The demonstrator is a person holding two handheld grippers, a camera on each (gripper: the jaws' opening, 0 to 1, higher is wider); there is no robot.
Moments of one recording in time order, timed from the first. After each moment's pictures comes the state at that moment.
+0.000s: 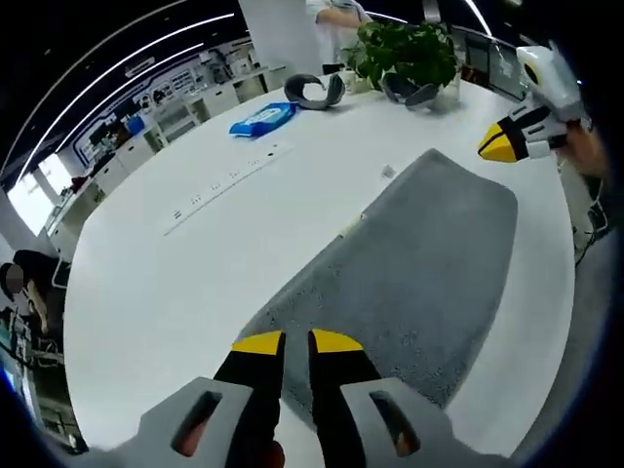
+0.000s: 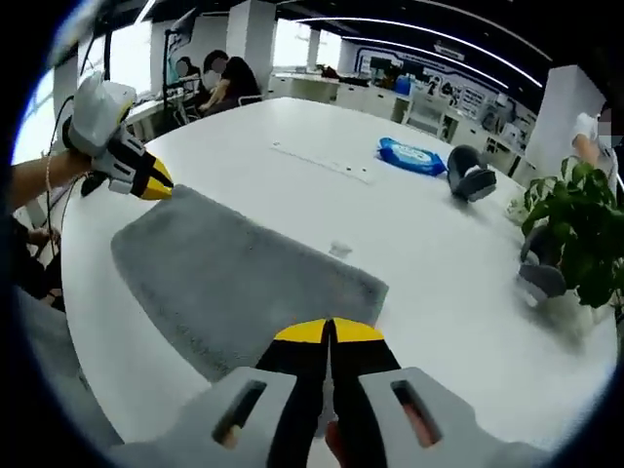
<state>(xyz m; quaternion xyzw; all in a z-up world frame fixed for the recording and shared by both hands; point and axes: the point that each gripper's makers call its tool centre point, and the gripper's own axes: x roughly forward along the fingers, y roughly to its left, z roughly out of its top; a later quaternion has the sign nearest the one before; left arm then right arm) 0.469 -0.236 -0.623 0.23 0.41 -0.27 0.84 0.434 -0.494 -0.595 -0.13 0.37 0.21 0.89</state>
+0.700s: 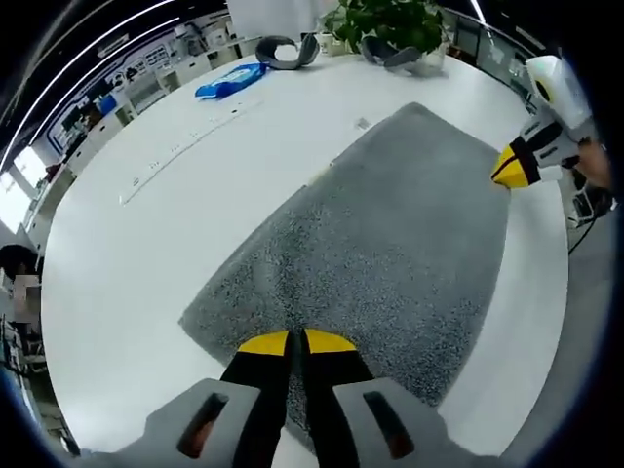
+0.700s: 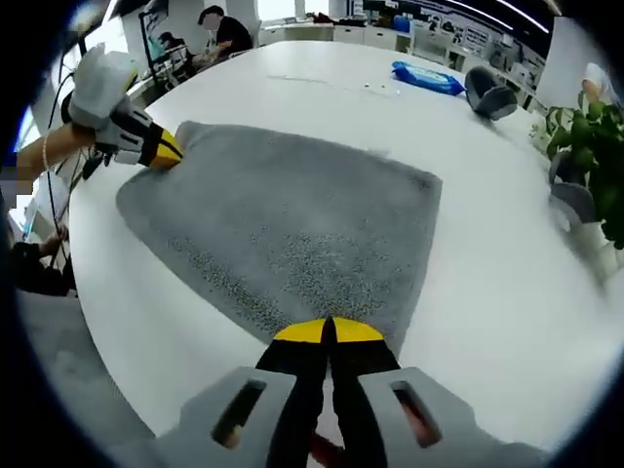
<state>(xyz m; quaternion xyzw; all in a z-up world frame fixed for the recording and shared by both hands) 0.456 -0.240 -0.654 0.25 0.45 -0.30 0.80 0.383 -0.486 -0.658 -0.12 0.49 0.21 0.84</state>
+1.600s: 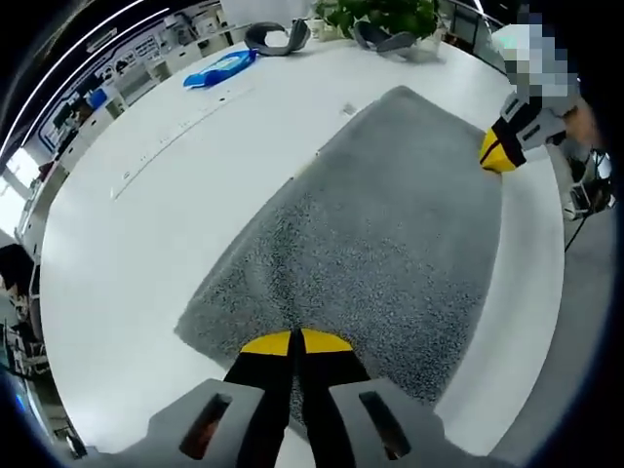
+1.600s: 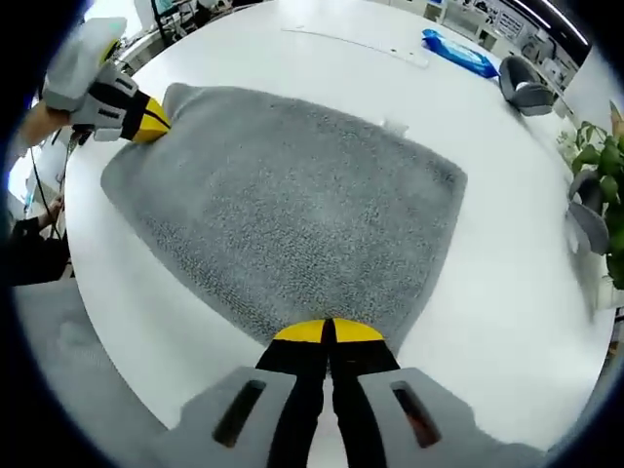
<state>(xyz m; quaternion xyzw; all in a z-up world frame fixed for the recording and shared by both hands) 0.443 -0.241 -0.656 0.26 0.48 -0.30 0.78 0.389 -0.489 -0.662 -0.16 0.58 0.23 0.77</state>
